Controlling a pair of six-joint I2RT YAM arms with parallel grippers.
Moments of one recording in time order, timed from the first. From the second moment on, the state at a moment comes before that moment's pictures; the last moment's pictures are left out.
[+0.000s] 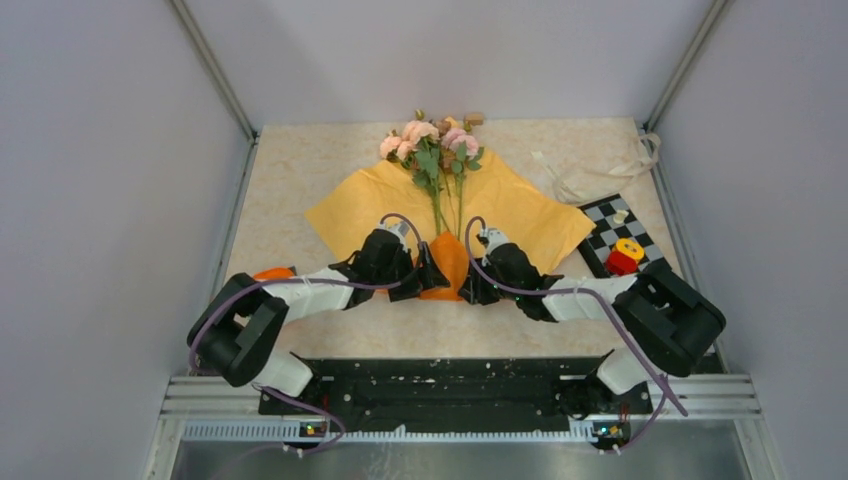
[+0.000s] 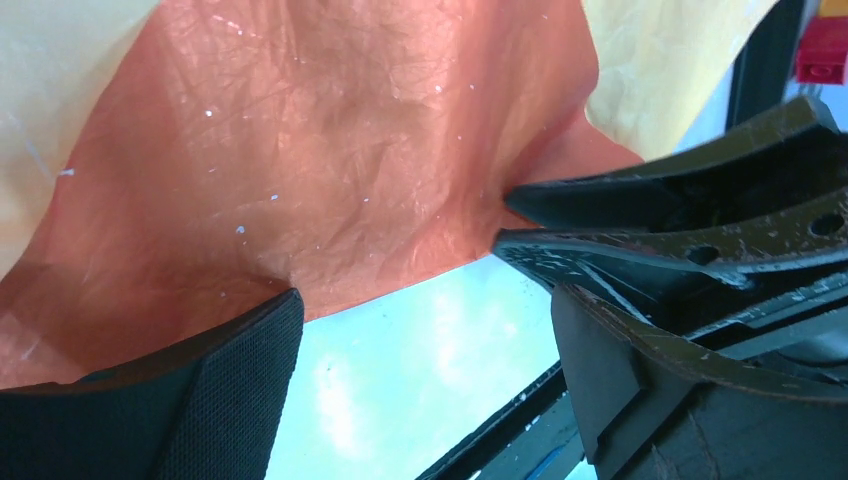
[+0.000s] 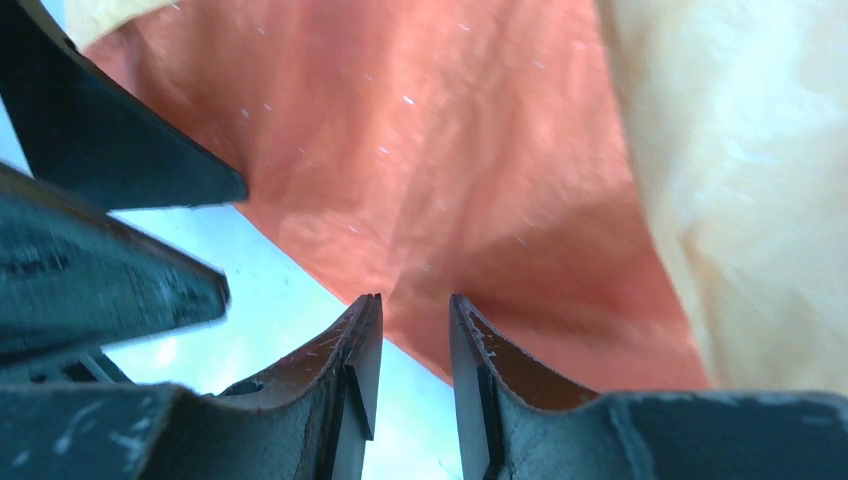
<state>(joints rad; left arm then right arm) -0.62 1.48 0.60 0.14 0.30 -0.86 0.76 1.53 0.54 0.34 -0.09 0.55</state>
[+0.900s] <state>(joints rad) -0.62 1.33 0.49 0.09 0.19 -0.94 0.74 1.05 0.39 -0.02 0.08 0.61</state>
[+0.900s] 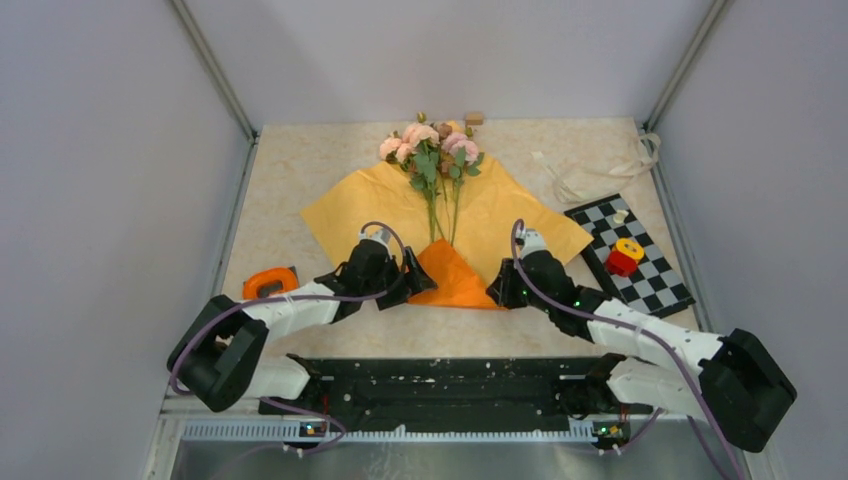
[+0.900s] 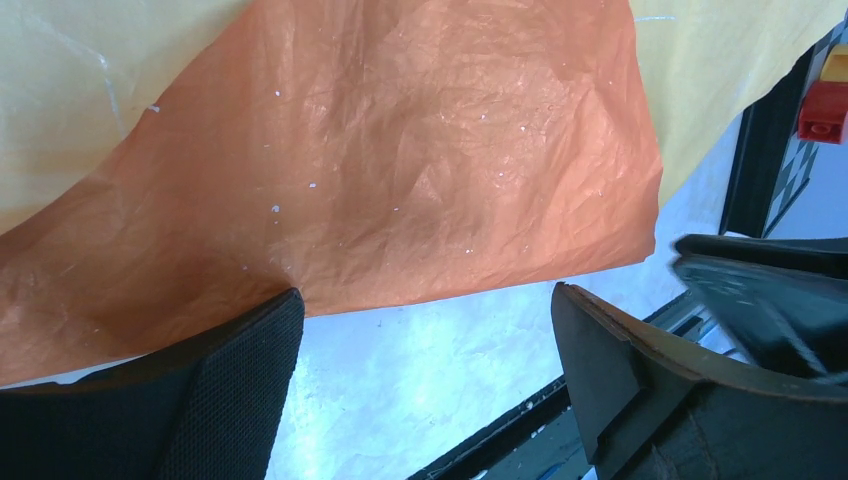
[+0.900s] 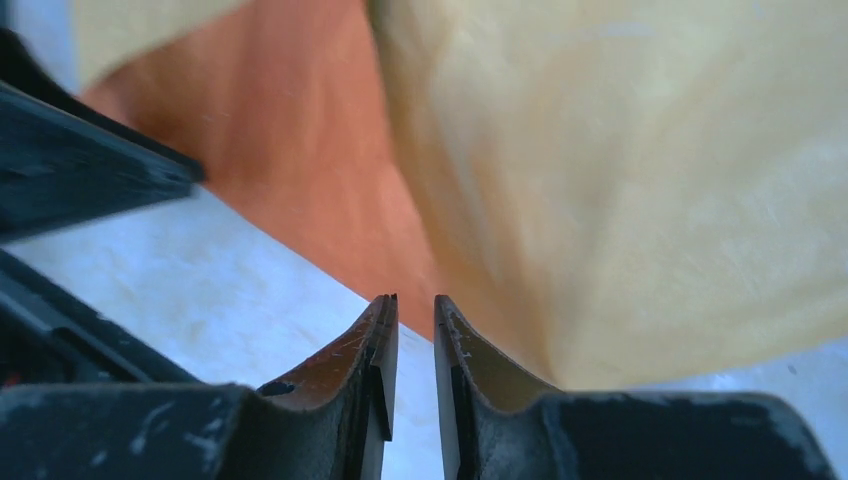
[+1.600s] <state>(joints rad) -0.61 1.32 0.45 0.16 0.21 -0.99 0.90 1.64 0.63 0.30 -0.07 0.78</state>
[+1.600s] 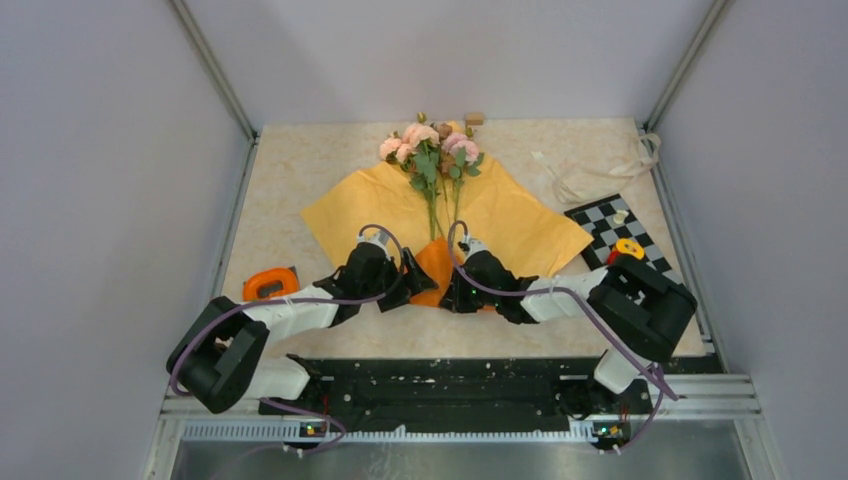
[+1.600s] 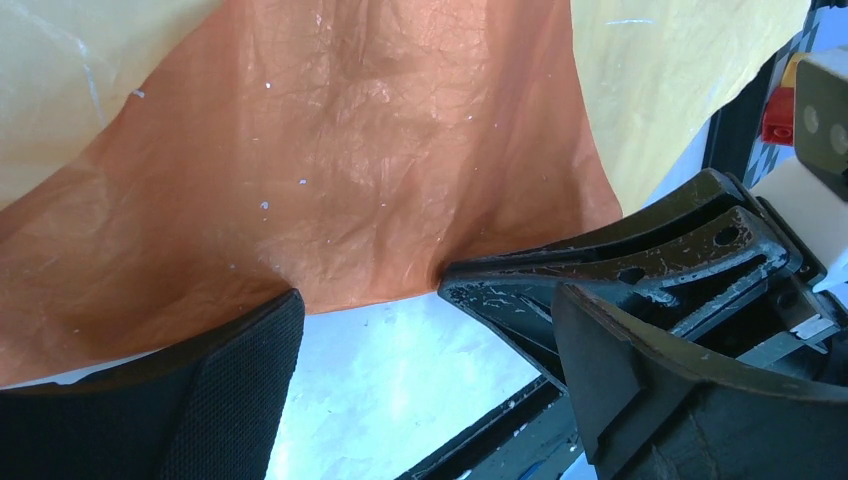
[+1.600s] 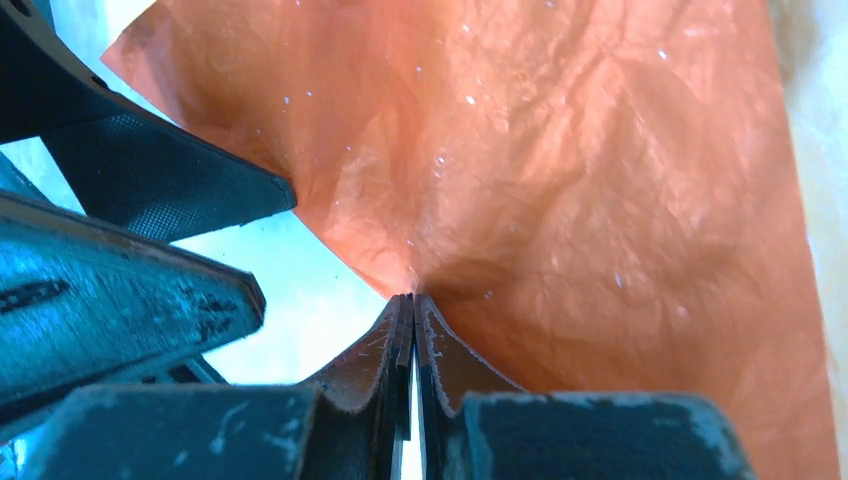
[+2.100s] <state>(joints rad) -0.61 1.31 0.45 0.16 0.21 -1.00 0.85 1.37 0.37 0.28 0.01 0.89</state>
